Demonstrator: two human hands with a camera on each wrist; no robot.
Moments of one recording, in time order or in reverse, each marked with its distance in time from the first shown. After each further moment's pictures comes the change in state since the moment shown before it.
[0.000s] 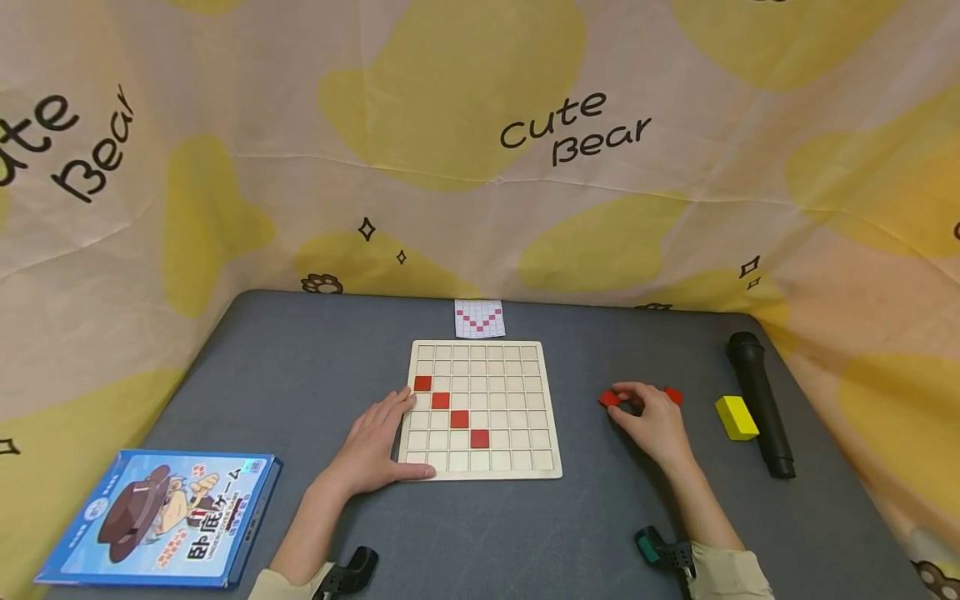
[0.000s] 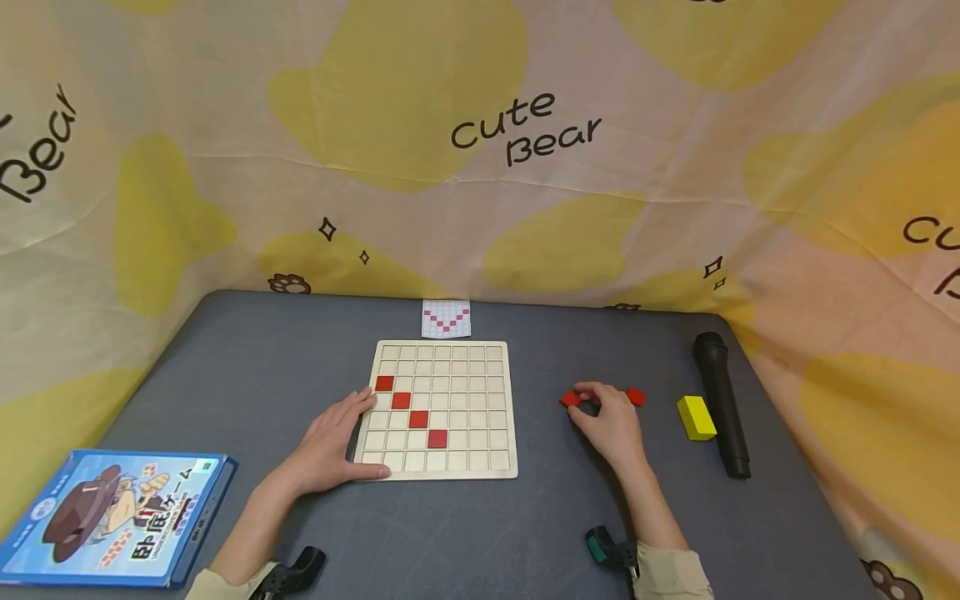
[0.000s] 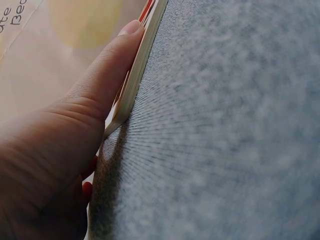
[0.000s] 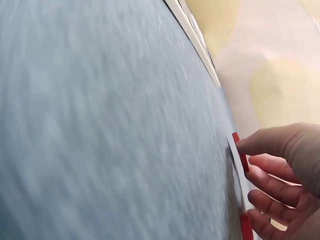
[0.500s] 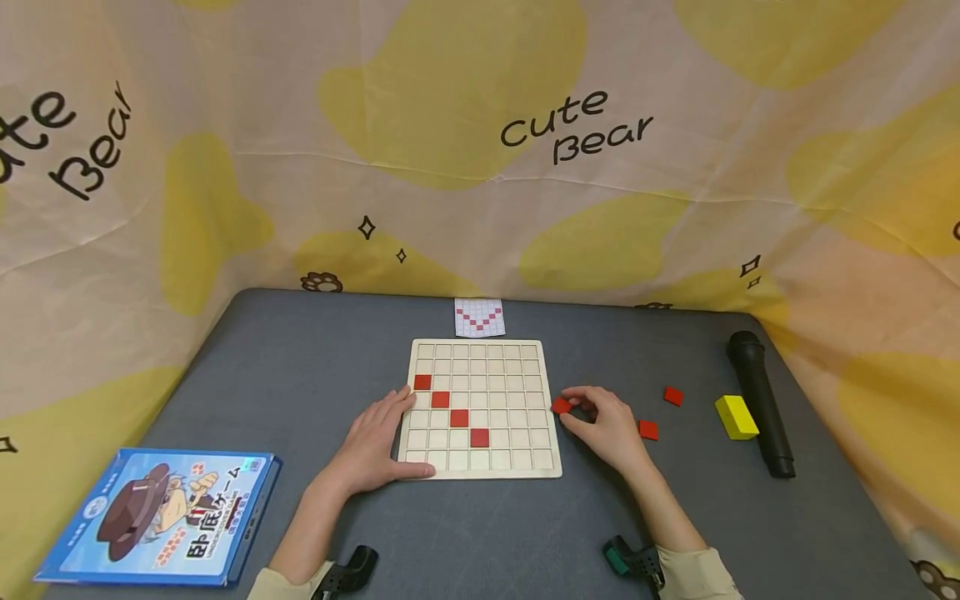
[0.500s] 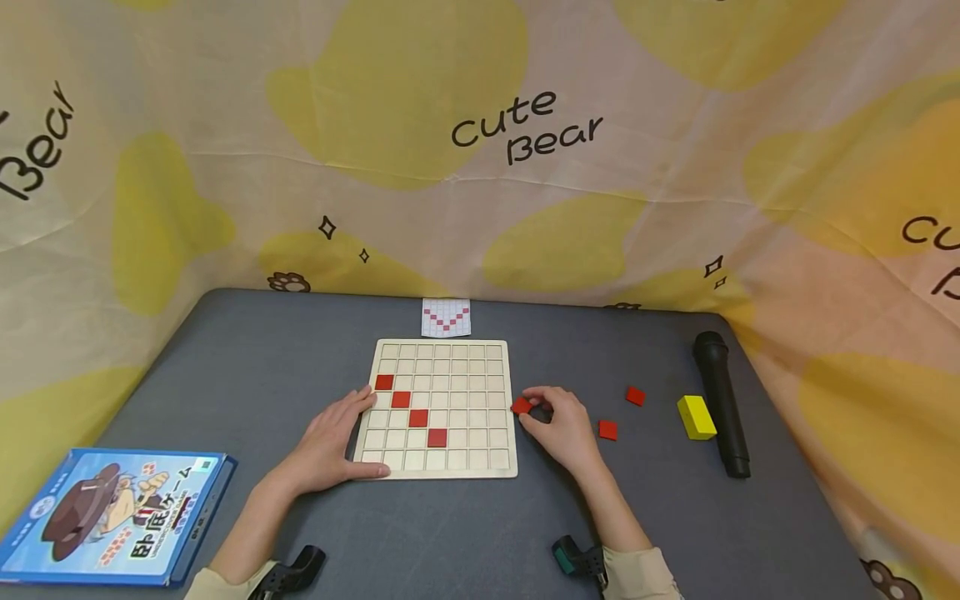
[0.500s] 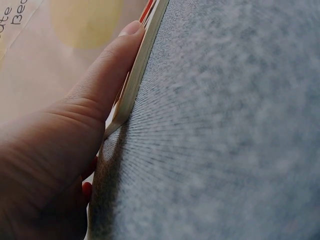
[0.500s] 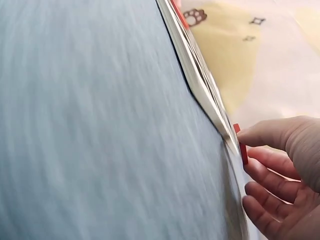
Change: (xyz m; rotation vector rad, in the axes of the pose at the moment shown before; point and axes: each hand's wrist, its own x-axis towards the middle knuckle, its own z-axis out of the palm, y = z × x) left_hand 0.000 0.001 -0.001 0.012 -0.008 -0.004; right_hand -0.004 -0.041 0.040 0.108 -0.053 -0.099
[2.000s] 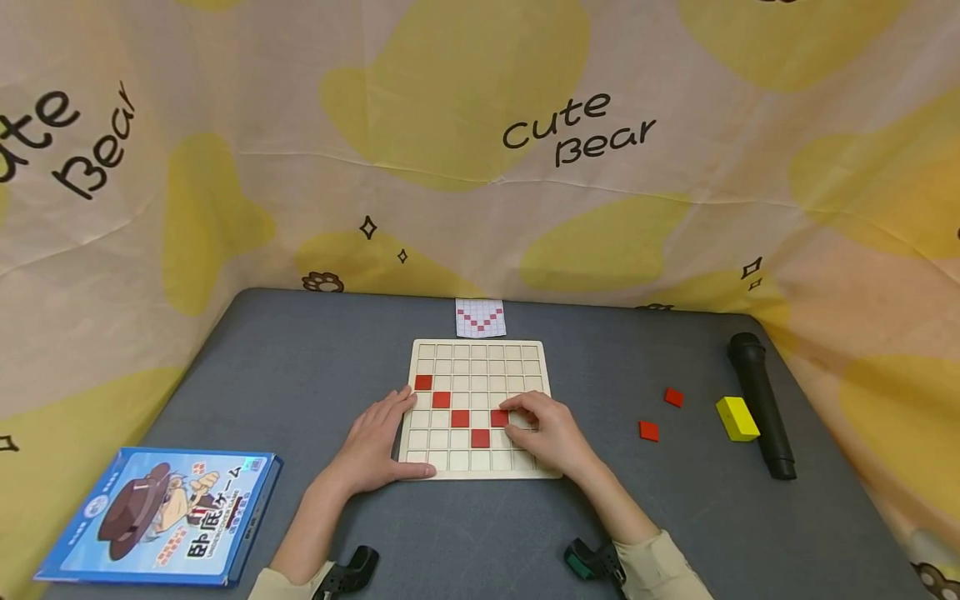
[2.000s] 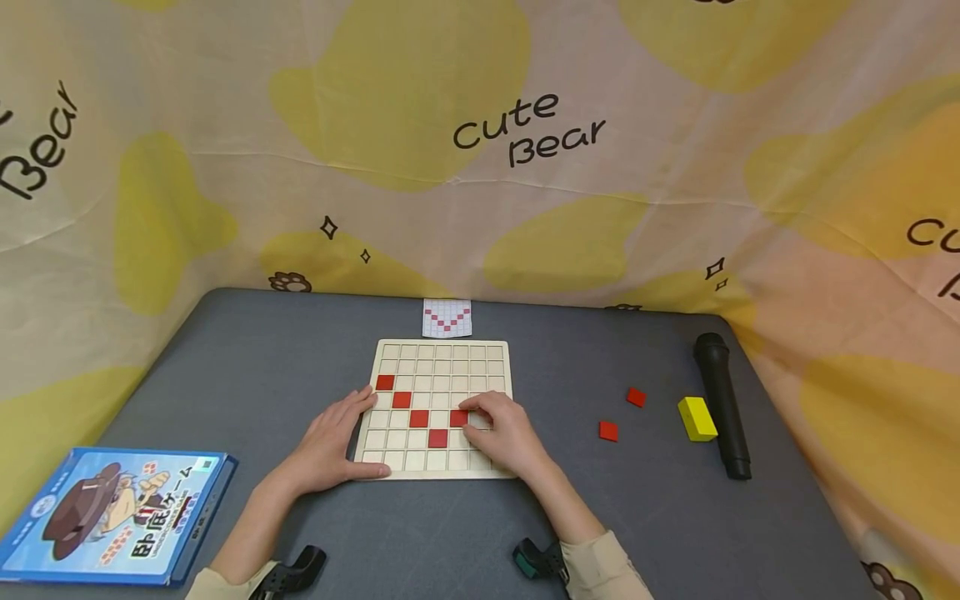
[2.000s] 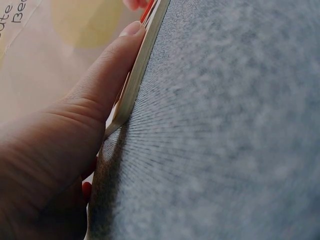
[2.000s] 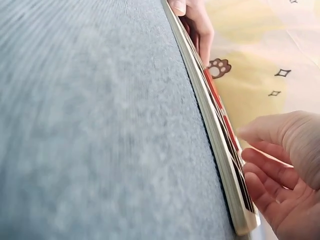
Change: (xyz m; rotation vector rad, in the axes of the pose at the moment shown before) left_hand 0.000 -0.001 0.000 -0.006 0.008 0.008; right_hand 0.008 -0.049 0.044 0.081 -0.164 -0.184
